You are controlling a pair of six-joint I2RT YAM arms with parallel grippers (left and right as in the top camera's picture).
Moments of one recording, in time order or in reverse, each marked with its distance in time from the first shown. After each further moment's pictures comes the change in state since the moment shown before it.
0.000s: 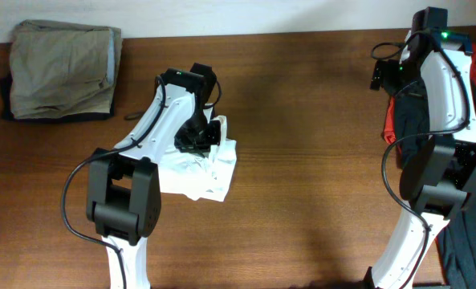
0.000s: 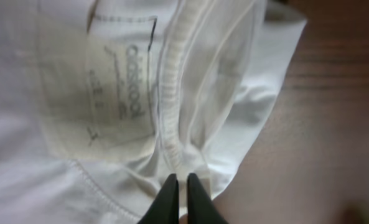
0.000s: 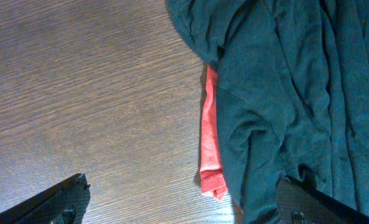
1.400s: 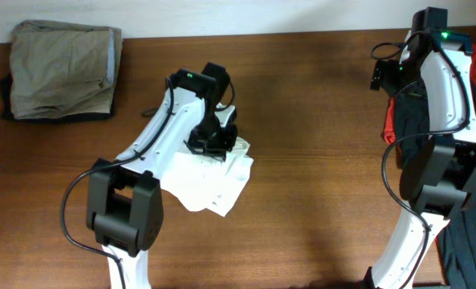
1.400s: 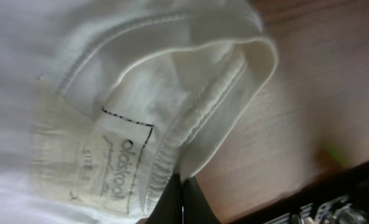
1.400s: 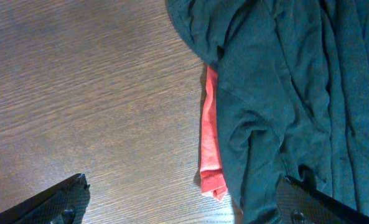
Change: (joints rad) left arm -0.075 -0.066 -0.006 -0.032 0.127 0.136; right arm 0.000 0.000 0.000 0.000 0.000 0.000
